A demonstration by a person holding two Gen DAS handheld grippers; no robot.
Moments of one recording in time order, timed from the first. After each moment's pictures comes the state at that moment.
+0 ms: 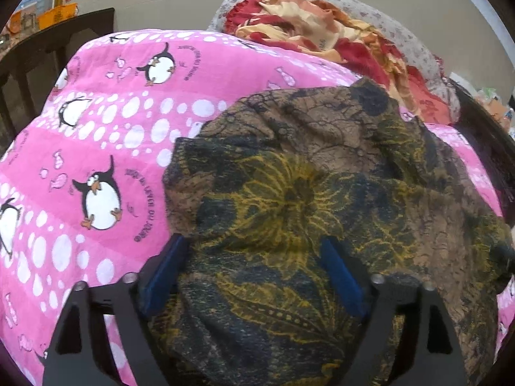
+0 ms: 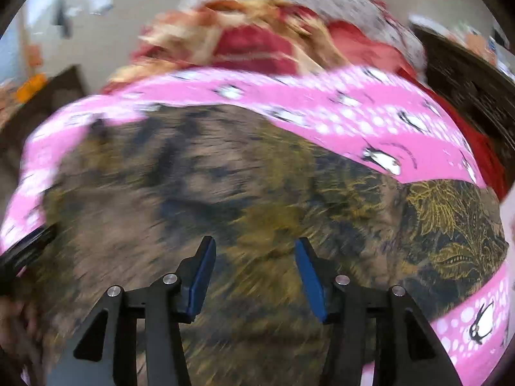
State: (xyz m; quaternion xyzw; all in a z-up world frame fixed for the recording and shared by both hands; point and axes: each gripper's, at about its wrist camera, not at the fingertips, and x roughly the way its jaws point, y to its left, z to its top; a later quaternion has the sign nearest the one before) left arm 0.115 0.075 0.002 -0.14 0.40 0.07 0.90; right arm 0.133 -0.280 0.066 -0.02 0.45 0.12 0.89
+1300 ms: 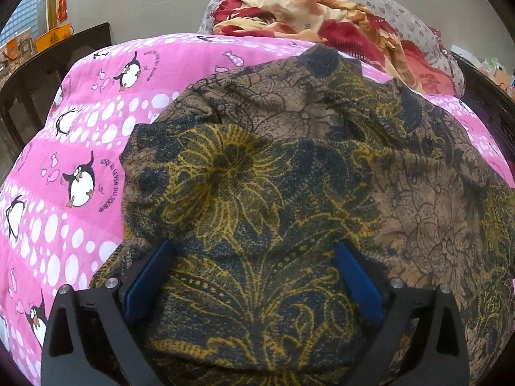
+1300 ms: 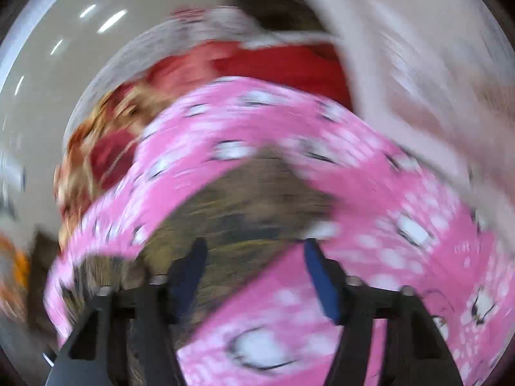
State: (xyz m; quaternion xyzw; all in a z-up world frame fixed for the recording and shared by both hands) left arm 0.116 0.015 0.002 -0.08 0.42 0.10 0.90; right arm 0.144 -0.645 0.072 0.39 0.41 -0.06 0.82
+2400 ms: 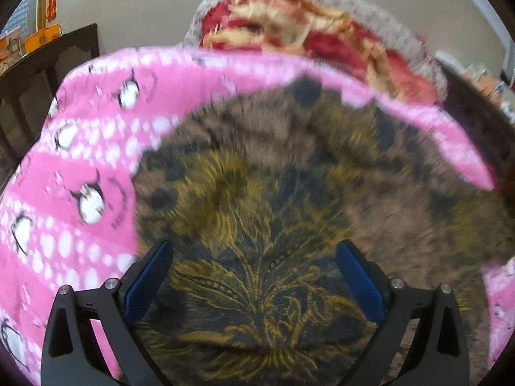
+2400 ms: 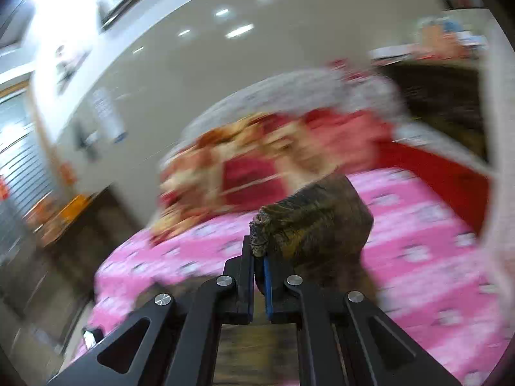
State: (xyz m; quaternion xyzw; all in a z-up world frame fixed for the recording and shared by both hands) left arm 0.103 0.029 0.042 -0.10 0.40 0.05 0.91; right arm 0.166 -0.379 0.236 0.17 0.28 0.20 0.92
